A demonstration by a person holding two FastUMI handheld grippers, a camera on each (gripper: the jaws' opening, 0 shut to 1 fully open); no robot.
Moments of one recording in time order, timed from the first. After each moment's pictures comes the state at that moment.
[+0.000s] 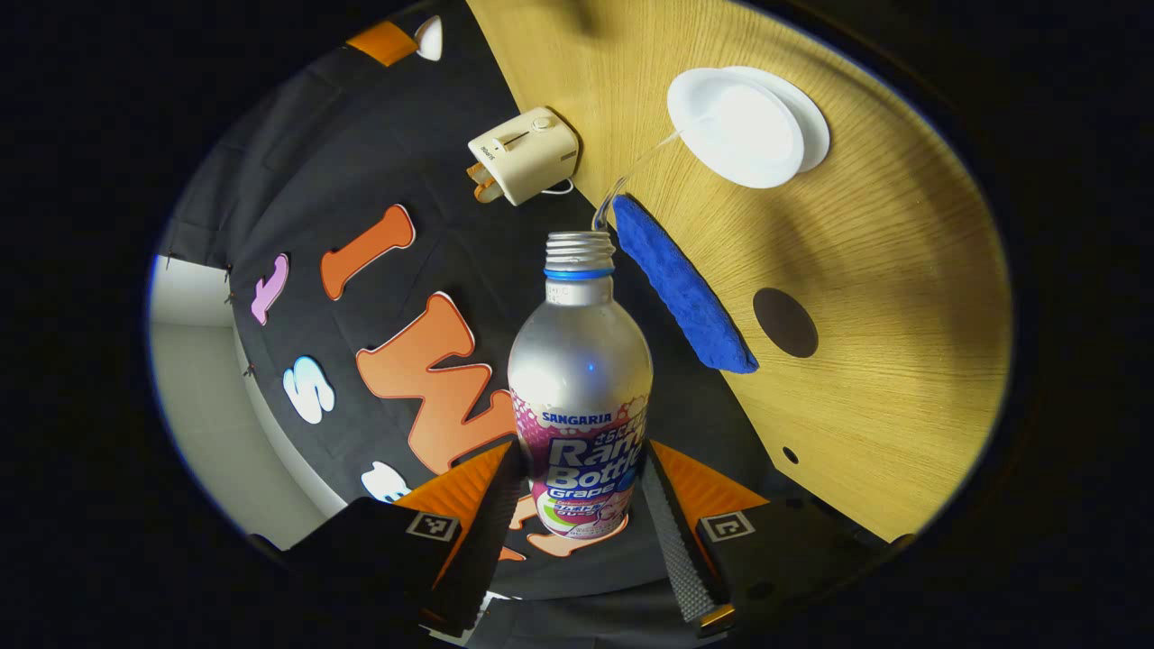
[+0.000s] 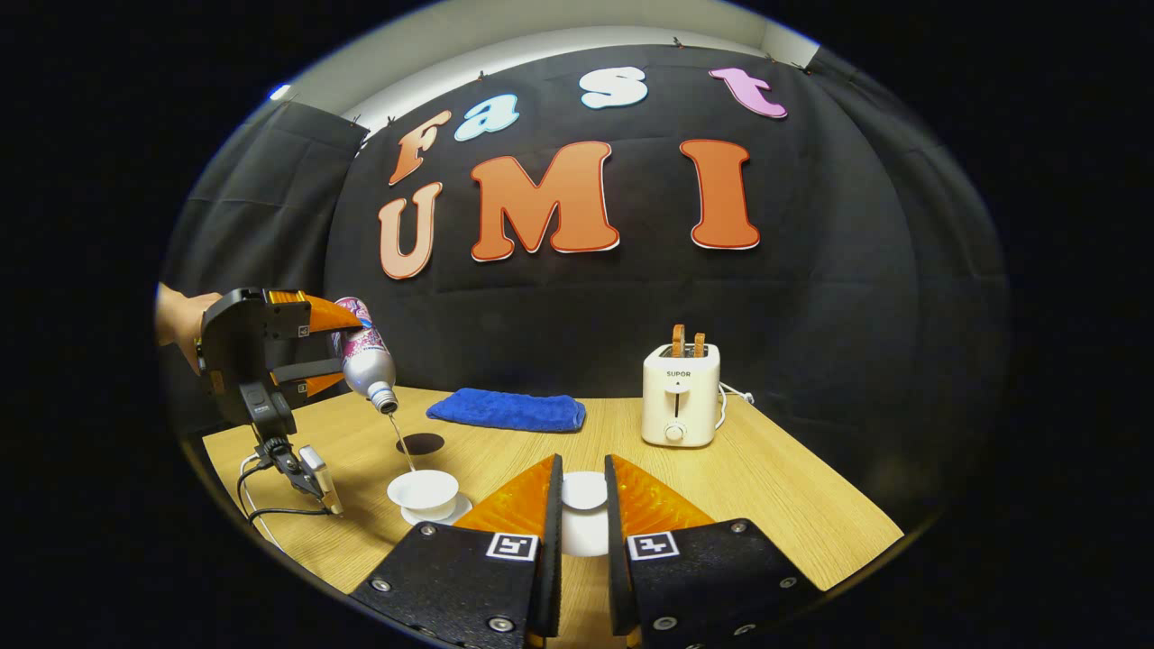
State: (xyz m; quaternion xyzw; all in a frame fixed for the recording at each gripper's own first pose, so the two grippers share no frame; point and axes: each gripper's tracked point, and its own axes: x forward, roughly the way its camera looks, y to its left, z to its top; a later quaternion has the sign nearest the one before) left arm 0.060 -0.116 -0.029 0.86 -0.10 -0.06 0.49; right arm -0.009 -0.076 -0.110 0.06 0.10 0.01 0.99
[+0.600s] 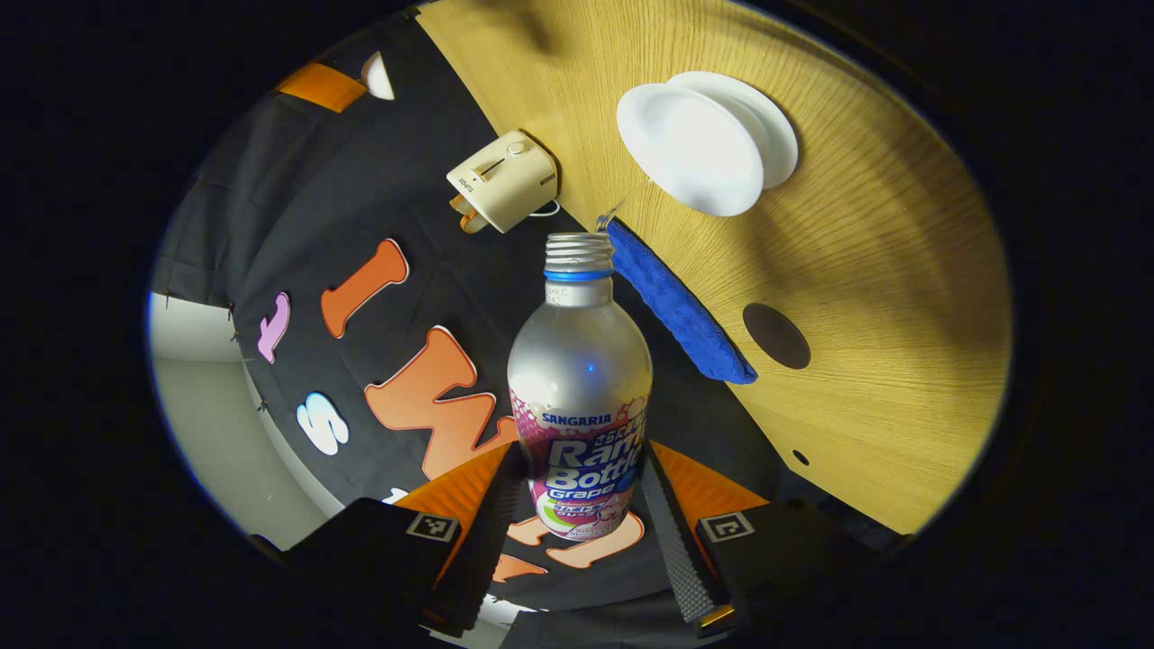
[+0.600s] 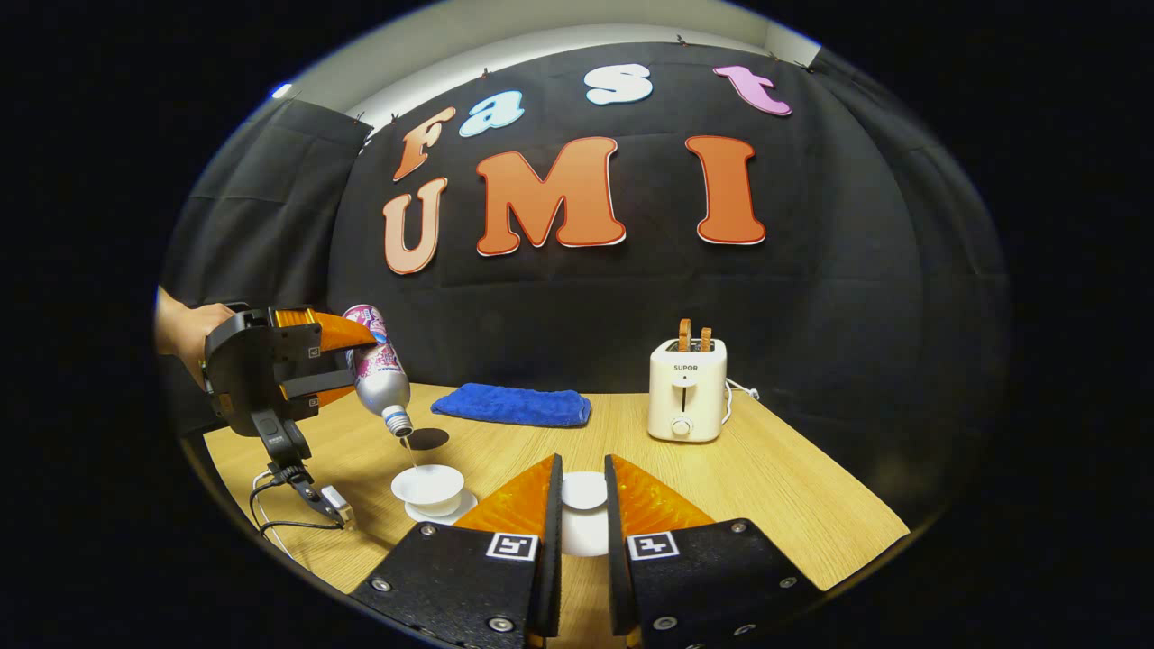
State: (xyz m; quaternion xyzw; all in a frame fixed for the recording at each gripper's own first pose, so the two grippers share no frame) left arm 0.052 -0.138 -0.053 0.88 -0.13 -0.07 0.46; right arm -0.010 -0.067 -0.114 0.06 0.10 0.02 0.99
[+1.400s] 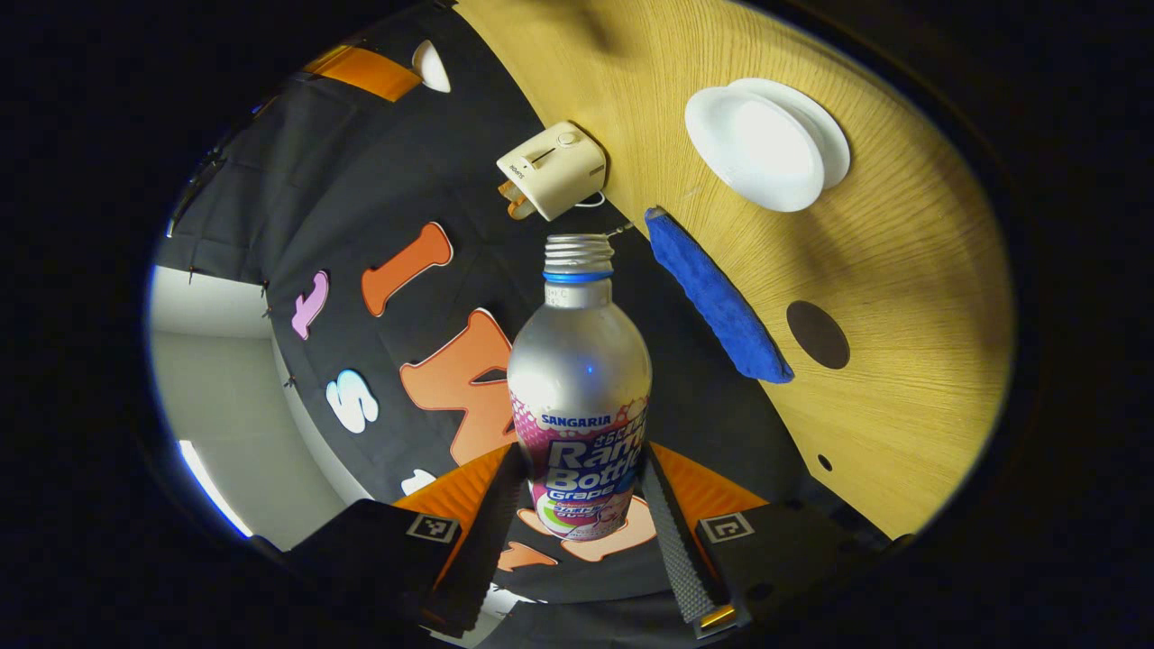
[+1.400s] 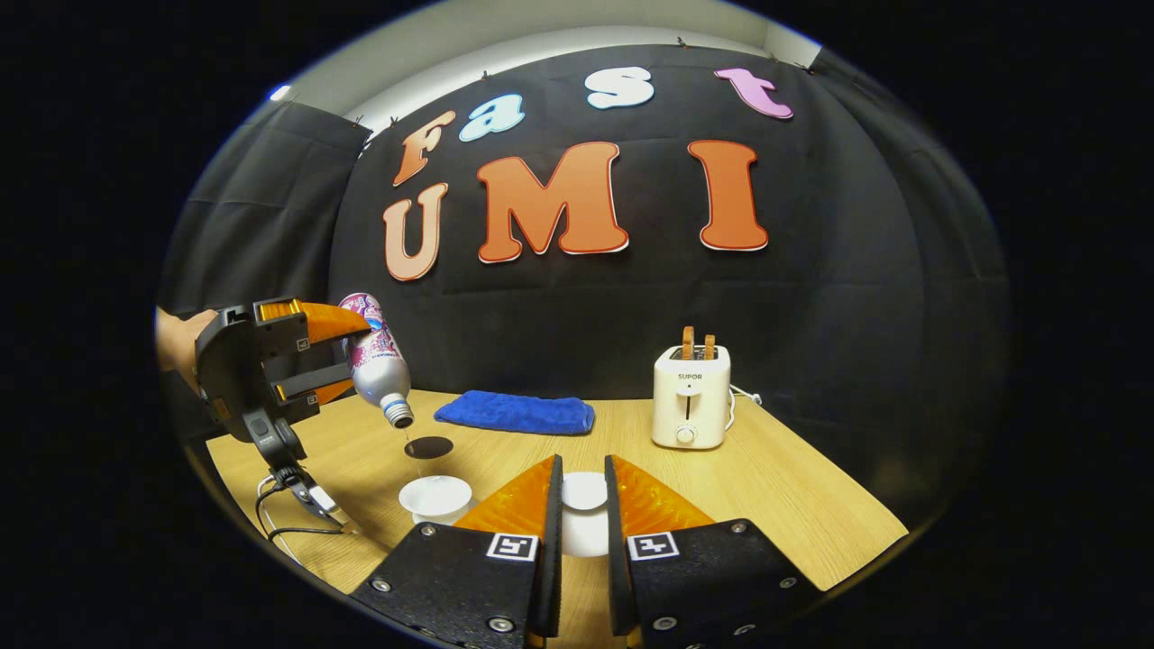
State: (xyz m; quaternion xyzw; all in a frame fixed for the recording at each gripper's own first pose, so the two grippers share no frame) left arm 0.042 -0.143 -0.024 0.85 -0.17 -0.04 0.50; right arm -0.003 -0.058 -0.104 0.06 0.10 0.02 0.99
